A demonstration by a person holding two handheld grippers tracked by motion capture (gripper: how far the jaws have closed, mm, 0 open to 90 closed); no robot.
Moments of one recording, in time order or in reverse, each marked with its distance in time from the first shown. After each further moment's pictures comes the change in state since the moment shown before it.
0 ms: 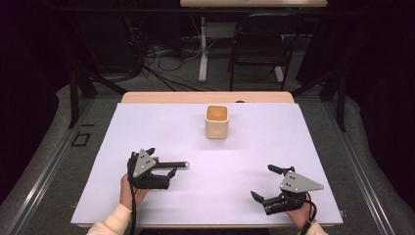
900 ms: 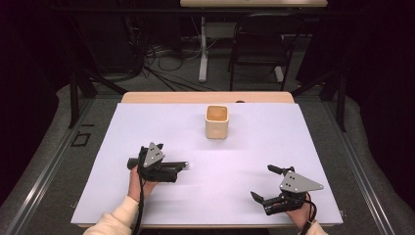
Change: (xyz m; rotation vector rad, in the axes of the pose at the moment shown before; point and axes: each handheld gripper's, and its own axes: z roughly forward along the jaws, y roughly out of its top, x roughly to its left) left arm 0.001 0.011 0.030 0.045 -0.036 -0.023; right arm 0.000 0.000 0.000 0.002 0.006 -0.003
